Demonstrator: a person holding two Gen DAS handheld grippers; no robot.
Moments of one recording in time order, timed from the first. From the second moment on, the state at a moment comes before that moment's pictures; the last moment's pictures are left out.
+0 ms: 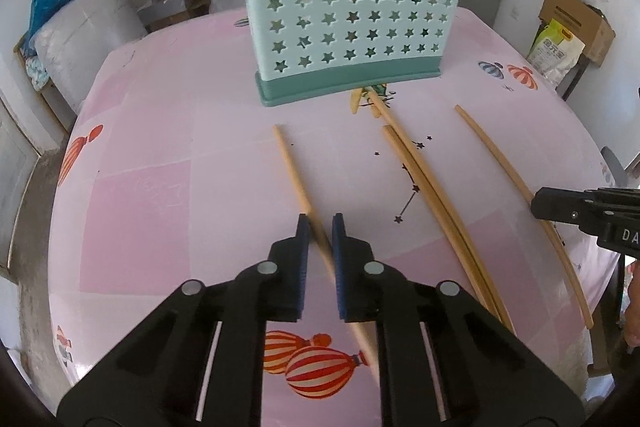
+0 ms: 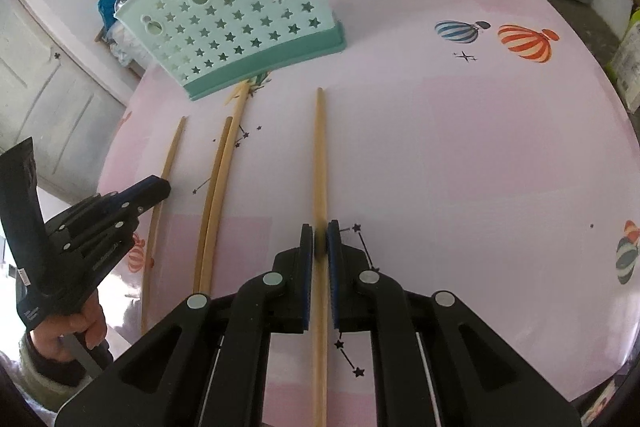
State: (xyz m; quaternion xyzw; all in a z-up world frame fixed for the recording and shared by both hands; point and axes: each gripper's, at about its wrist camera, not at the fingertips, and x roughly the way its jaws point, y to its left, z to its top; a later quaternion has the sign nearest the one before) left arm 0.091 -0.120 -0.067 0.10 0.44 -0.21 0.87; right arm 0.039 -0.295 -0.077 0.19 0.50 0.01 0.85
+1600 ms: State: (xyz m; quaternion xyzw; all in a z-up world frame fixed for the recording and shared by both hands) left arm 0.153 -0.126 -0.059 0.11 0.49 -0.20 0.84; right arm 0.094 -0.279 -0.076 0.13 0.50 0.00 0.86
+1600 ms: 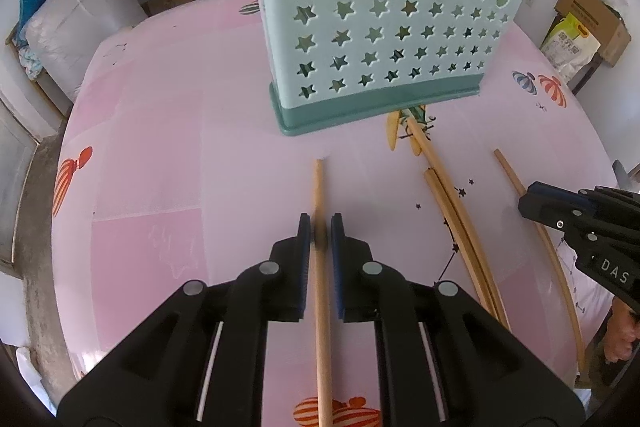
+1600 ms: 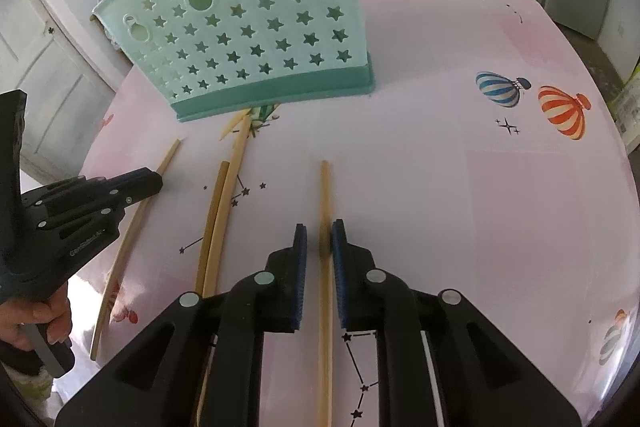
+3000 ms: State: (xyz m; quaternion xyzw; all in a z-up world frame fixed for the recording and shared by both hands) left arm 0.134 -0.081 0.042 -0.03 0.38 -0.25 0.89; right arm 0.089 -0.298 -0.067 0.19 0.46 0.01 0.87
